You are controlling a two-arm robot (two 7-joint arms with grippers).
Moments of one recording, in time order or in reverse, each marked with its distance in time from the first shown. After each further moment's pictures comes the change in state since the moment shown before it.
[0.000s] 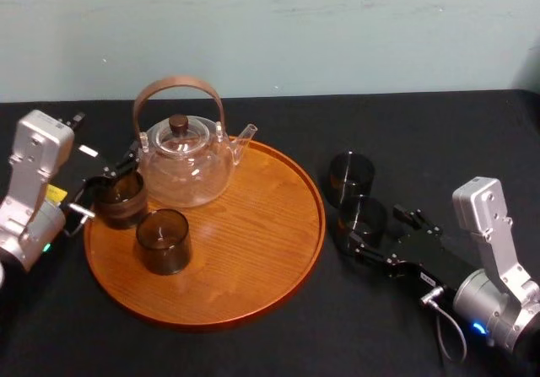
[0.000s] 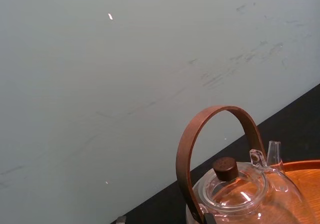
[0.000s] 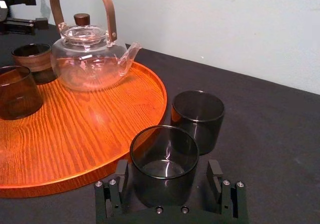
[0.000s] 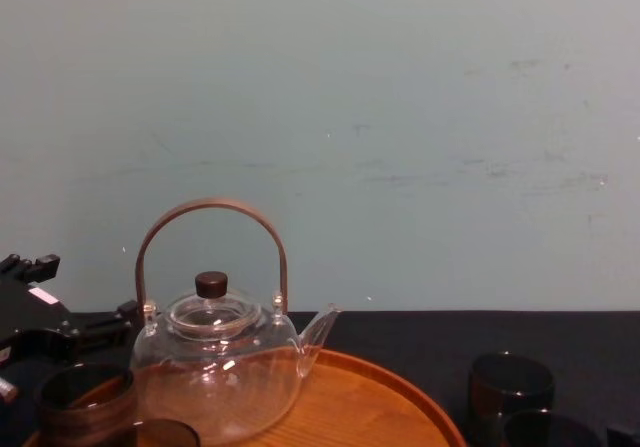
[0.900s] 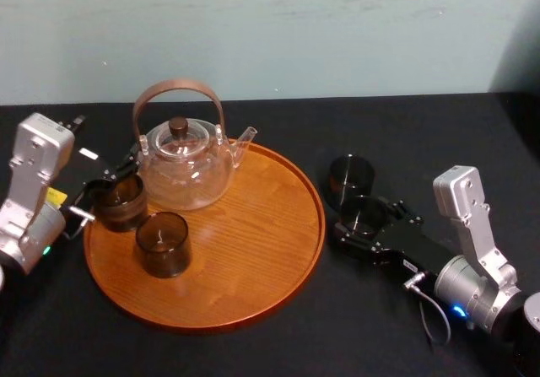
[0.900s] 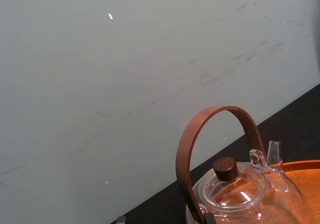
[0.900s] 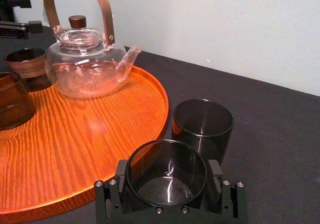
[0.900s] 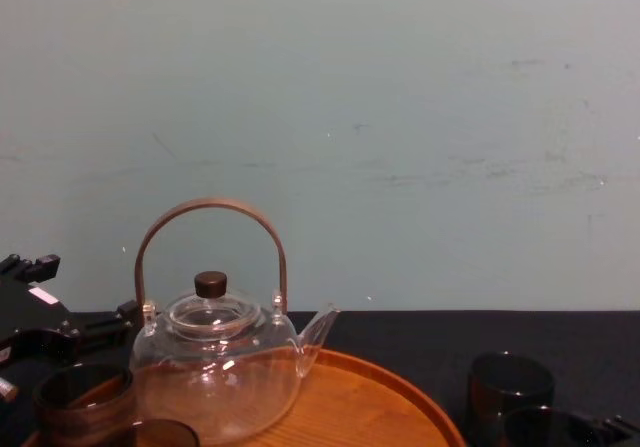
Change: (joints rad) left arm 0.000 0.000 0.000 0.000 0.000 0.000 0.000; right arm 0.109 -0.067 -0.012 0.137 -0.022 -0.021 0.059
